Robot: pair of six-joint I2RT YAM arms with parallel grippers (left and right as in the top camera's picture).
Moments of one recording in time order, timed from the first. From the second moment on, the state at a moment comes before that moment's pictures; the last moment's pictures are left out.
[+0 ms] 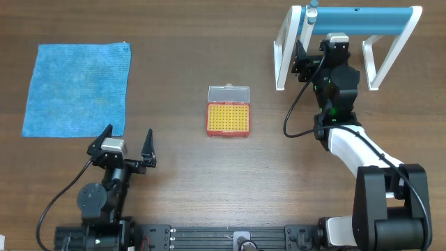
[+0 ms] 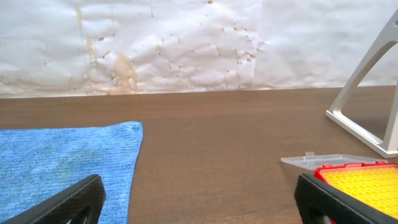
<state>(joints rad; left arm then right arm) 0.08 0.01 0.01 -0.06 0.20 -0.02 0.02 1.59 0.70 0.76 -0.08 0.09</state>
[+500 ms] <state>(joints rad) 0.08 0.01 0.01 -0.06 0.20 -0.02 0.02 1.66 0.75 0.76 -0.08 0.09</state>
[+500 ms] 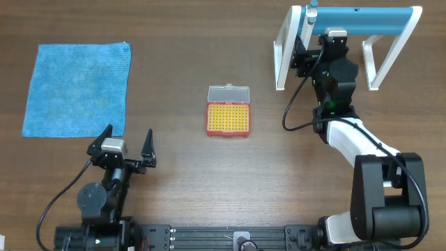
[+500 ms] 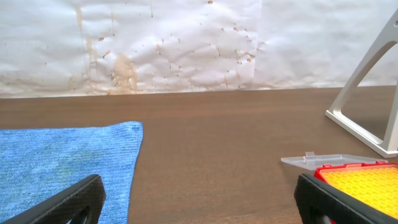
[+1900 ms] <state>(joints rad) 0.08 0.01 0.01 -0.06 0.20 -0.02 0.02 1.62 0.76 0.74 -0.11 0.08</state>
